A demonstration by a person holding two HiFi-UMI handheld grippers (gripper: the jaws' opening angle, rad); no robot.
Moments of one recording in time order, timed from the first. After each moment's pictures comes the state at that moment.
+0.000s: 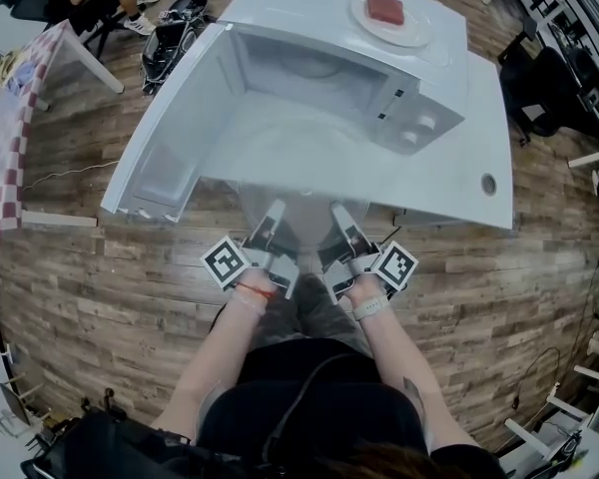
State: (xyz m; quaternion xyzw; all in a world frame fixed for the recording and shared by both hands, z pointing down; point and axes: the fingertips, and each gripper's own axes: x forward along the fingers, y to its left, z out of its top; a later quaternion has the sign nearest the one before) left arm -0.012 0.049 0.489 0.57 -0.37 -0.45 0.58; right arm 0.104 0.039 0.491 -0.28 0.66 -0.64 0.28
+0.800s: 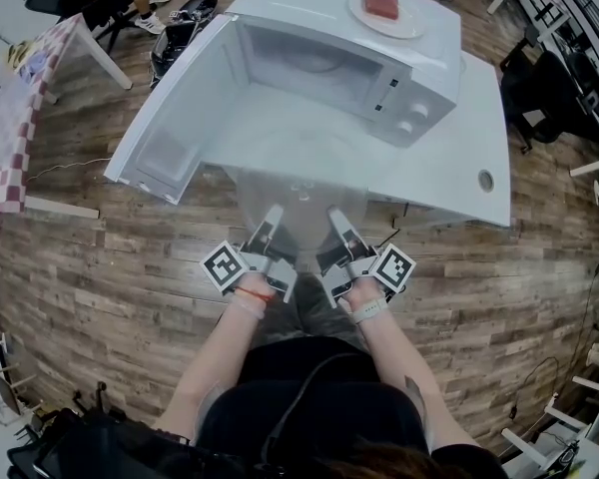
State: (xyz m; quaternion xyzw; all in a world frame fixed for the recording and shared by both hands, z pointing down) left arm -0.001 0.093 0.492 0.56 -0.38 -0.46 0.57; right arm 0.115 0.077 0.493 -0.26 0.67 -0.64 0.26
